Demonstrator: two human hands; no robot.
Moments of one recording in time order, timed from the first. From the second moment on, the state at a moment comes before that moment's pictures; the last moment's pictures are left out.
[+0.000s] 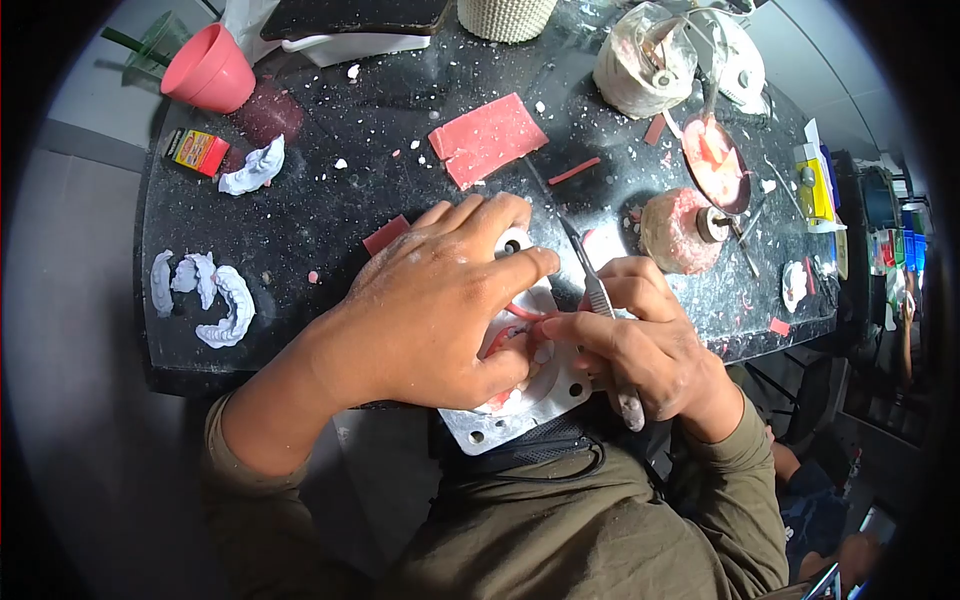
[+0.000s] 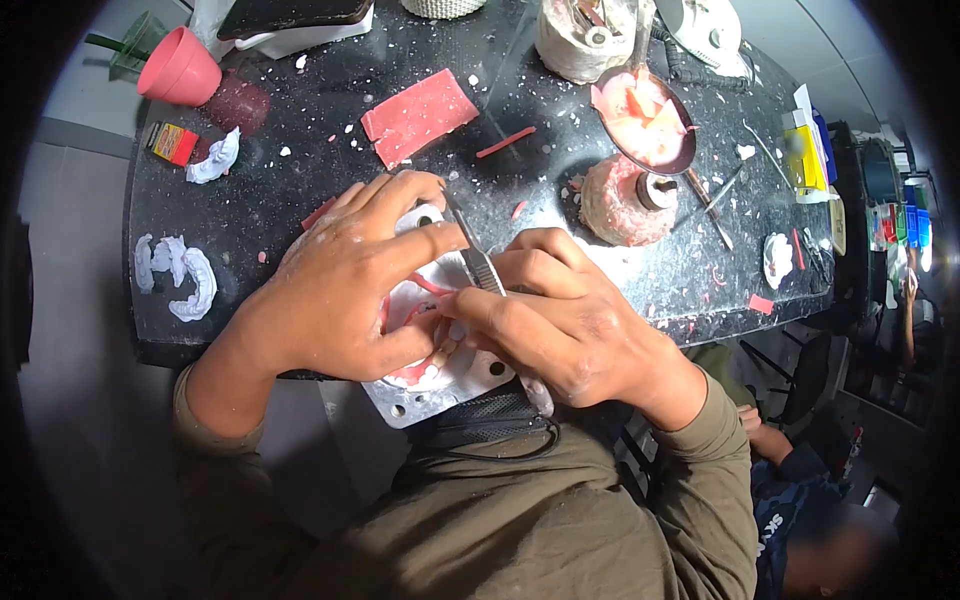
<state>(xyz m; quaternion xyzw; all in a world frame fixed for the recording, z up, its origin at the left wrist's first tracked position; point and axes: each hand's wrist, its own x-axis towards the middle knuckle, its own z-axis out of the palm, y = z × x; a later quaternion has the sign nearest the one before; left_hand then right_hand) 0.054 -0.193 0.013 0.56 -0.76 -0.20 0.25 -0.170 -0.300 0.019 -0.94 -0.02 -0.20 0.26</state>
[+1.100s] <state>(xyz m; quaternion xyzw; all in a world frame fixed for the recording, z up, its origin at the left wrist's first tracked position) 0.070 -0.195 0.014 0.54 -0.68 -0.32 0.38 -0.259 -0.296 0.054 -0.87 0.47 -0.09 0.14</state>
